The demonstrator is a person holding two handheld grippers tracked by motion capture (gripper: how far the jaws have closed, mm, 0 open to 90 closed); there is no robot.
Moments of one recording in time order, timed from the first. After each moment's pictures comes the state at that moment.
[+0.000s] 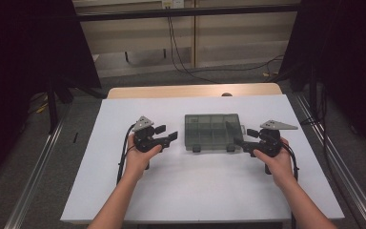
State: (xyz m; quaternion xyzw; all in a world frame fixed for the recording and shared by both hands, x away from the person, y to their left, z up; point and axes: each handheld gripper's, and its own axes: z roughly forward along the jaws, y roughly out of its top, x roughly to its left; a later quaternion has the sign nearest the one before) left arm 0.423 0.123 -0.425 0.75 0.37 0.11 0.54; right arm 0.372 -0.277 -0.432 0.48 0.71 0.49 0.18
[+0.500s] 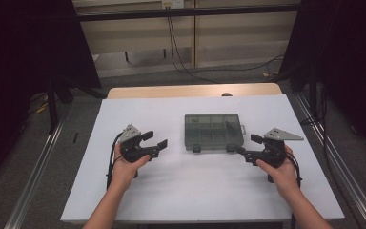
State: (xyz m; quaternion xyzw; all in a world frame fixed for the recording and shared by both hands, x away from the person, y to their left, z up) left arm 0.398 0.156 -0.426 0.75 0.36 0.13 0.54; right arm 0.341 -0.276 -0.431 0.47 0.70 0.50 0.19
